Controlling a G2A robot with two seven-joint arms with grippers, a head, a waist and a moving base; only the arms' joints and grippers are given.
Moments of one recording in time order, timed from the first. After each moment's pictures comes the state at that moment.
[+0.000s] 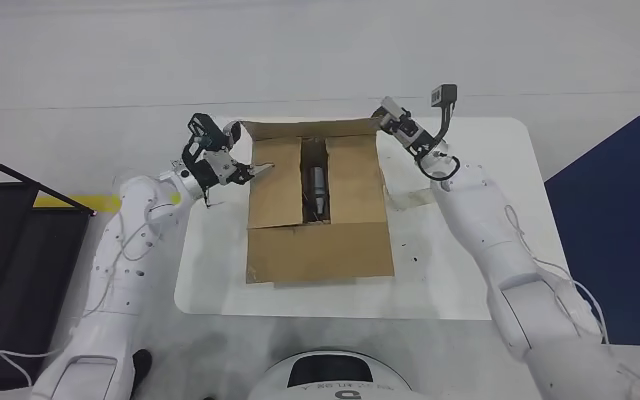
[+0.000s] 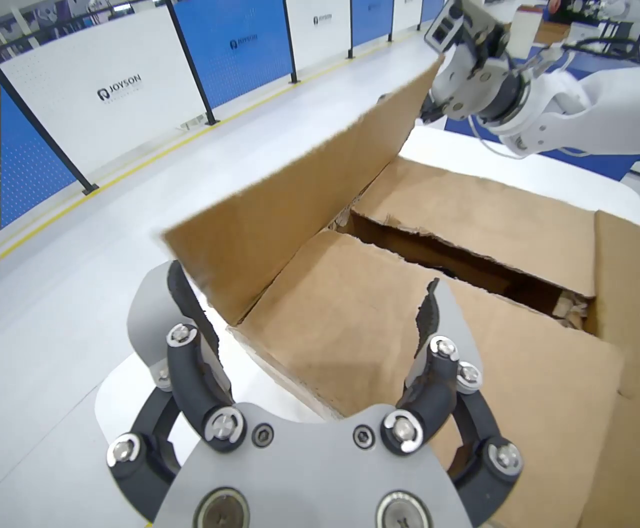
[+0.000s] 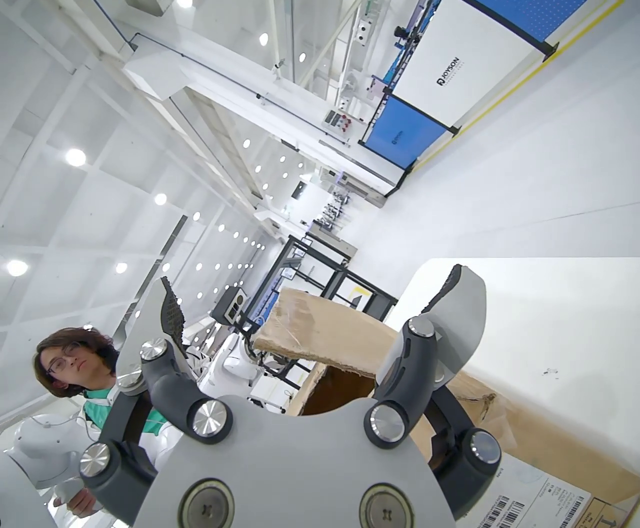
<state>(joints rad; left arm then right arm) 1.15 -1.15 -1.41 -1.36 1.26 -0.82 0.04 -0.73 -1.33 1.09 -0.65 0.35 -0.87 0.66</state>
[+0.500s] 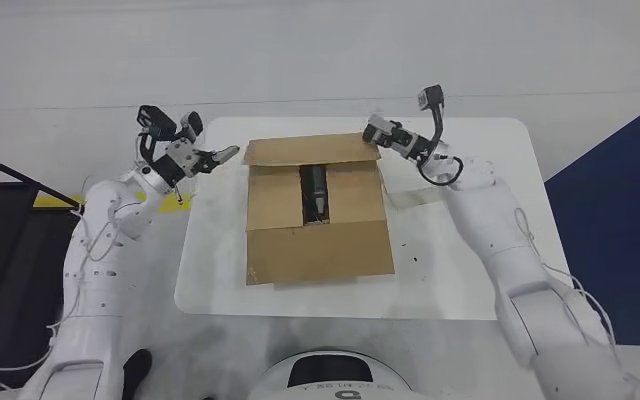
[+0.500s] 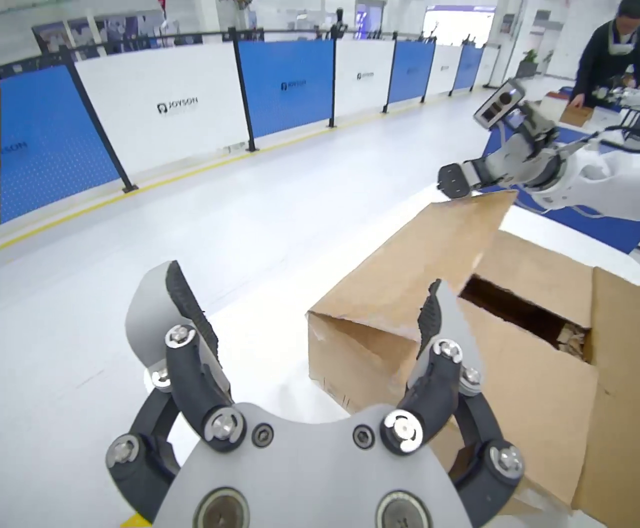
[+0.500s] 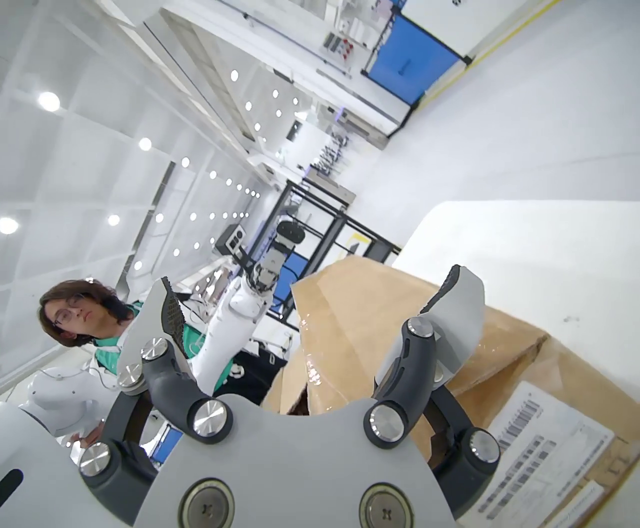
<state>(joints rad) 1.15 -1.13 -1.49 -1.31 1.13 -0.78 -0.04 -0.78 -1.28 1.13 -0.79 0.30 -0.73 0.90</state>
